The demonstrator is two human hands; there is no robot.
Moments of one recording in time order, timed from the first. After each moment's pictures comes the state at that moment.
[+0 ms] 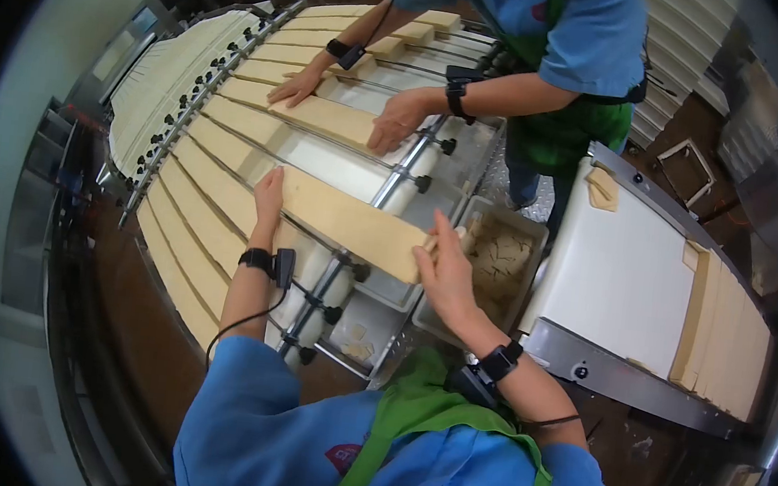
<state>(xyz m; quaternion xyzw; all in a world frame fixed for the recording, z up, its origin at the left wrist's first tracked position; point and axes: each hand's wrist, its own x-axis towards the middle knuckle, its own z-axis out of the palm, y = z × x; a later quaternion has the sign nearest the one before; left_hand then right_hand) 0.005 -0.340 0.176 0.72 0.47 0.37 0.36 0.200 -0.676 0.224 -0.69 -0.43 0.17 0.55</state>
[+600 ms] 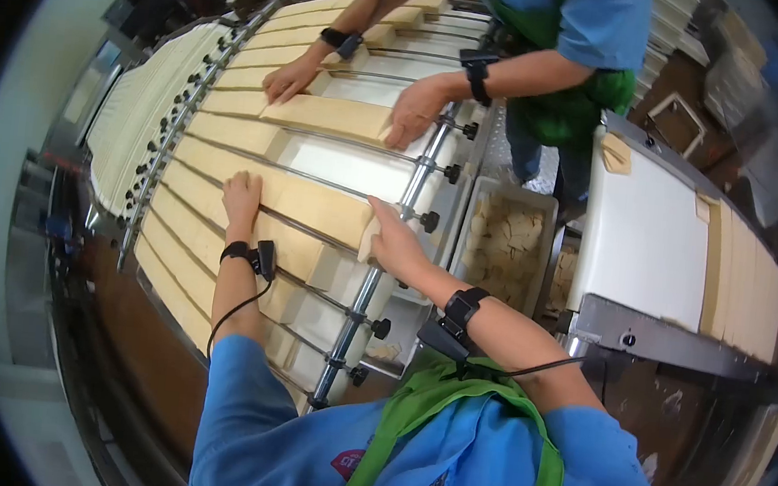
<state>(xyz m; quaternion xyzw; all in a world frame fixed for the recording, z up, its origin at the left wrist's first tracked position) -0.051 -0.262 0.204 0.84 0.49 0.20 -0.04 0.134 -0.555 0.195 -0.65 -0.48 0.24 0.53</state>
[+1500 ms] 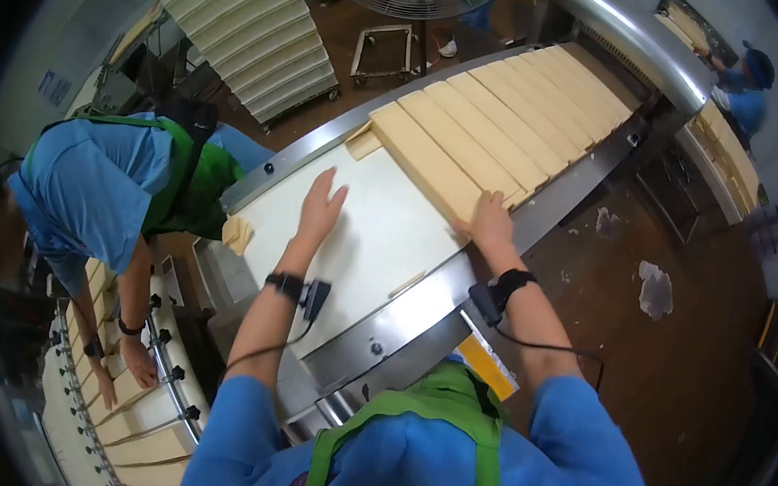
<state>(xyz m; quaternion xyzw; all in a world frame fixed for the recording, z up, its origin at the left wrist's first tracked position) 0.512 -0.833 0.152 0.91 -0.17 0.14 0.34 0.444 -1.133 0.137 -0.98 0.10 0.00 0.19</state>
